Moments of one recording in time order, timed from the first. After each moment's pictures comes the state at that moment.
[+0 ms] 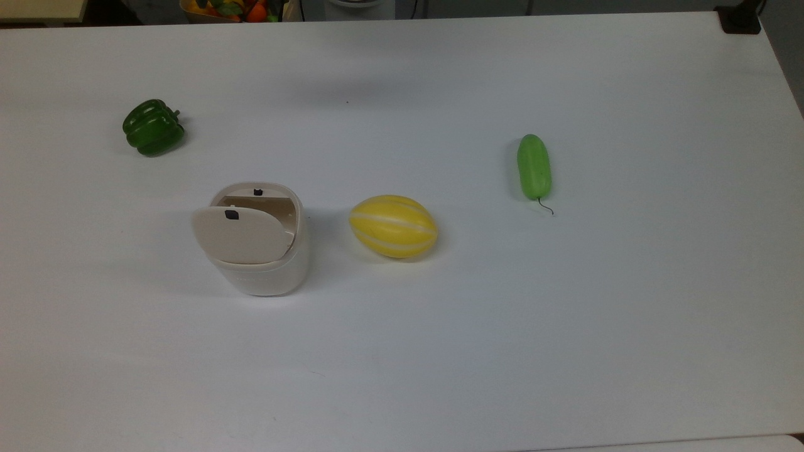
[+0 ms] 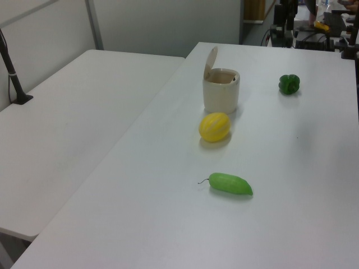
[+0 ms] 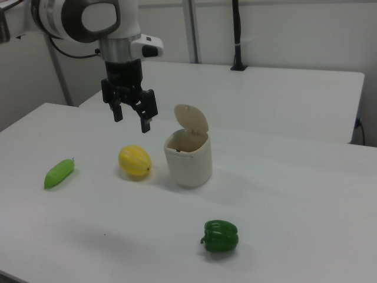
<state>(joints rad) -0.01 0.06 -0.13 -1.53 0.04 1.52 -0.05</state>
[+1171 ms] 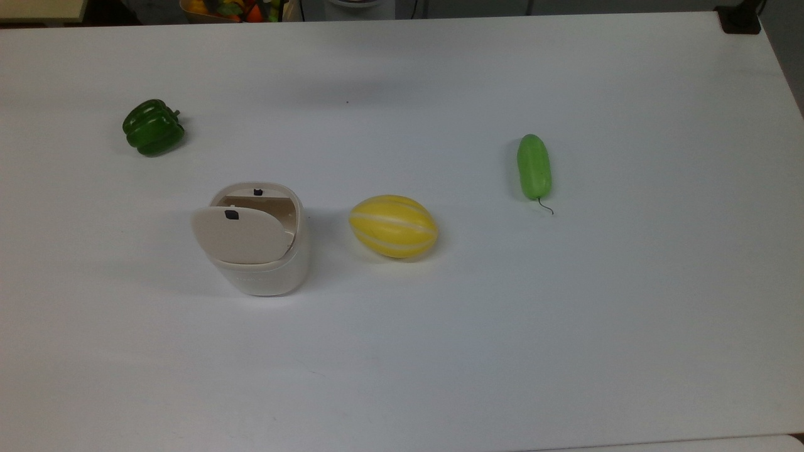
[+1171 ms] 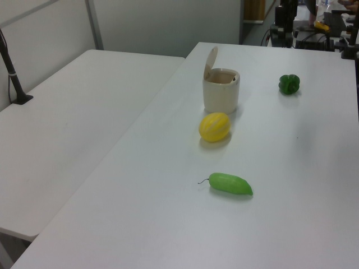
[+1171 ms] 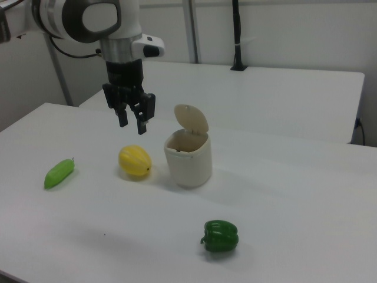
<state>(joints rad) -0.01 0.06 -0.14 -1.53 0.05 1.52 -0.07</state>
